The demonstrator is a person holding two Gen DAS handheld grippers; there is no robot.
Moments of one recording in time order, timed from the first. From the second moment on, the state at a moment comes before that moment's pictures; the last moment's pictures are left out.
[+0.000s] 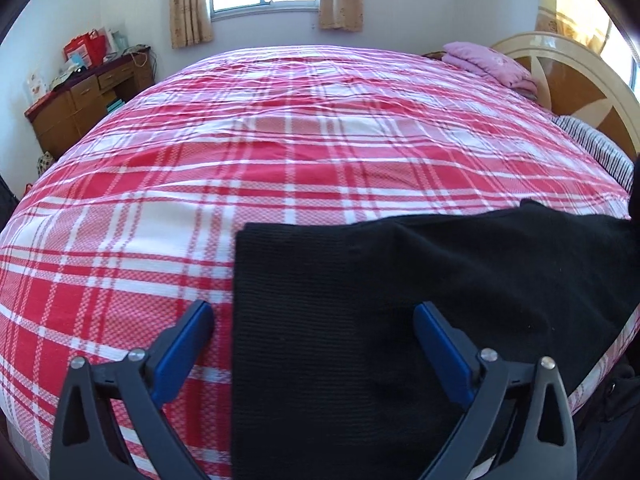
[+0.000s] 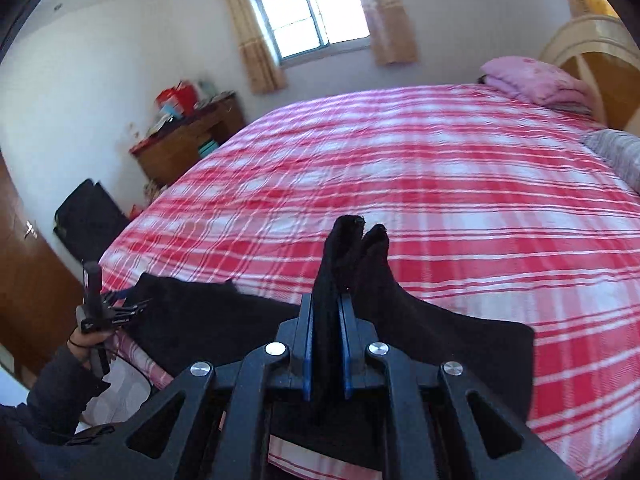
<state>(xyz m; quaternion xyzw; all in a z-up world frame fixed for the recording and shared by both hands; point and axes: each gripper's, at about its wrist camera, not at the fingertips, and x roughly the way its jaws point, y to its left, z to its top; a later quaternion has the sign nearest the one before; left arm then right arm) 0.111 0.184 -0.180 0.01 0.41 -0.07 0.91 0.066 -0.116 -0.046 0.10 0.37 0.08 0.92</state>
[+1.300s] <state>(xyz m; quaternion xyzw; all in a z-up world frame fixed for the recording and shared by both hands) 0.090 0.000 -0.135 0.04 0.40 -0.28 0.87 0.045 -0.036 -0.130 -0.01 0.44 0.20 0.87</state>
